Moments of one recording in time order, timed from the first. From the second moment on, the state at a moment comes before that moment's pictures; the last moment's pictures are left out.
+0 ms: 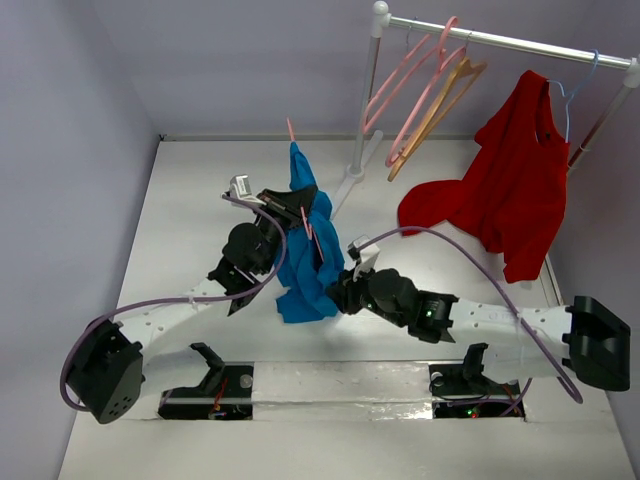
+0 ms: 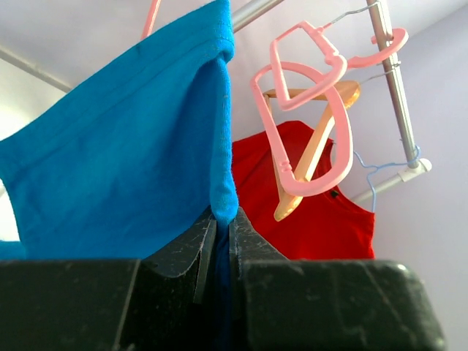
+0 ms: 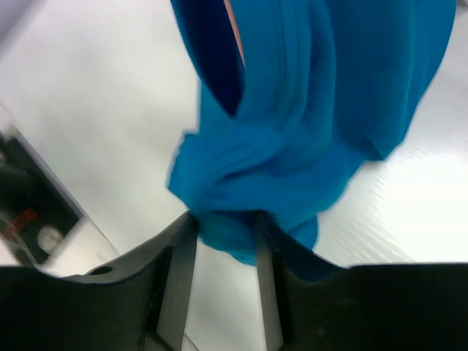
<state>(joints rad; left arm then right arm) -0.72 1.13 0.61 0.73 -0.34 -0.95 1.17 1.16 0.60 0.22 0.32 0.46</state>
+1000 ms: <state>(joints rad) -0.72 1.03 0.55 0.69 -0.22 -1.02 1.05 1.19 0.73 0.07 0.17 0.39</state>
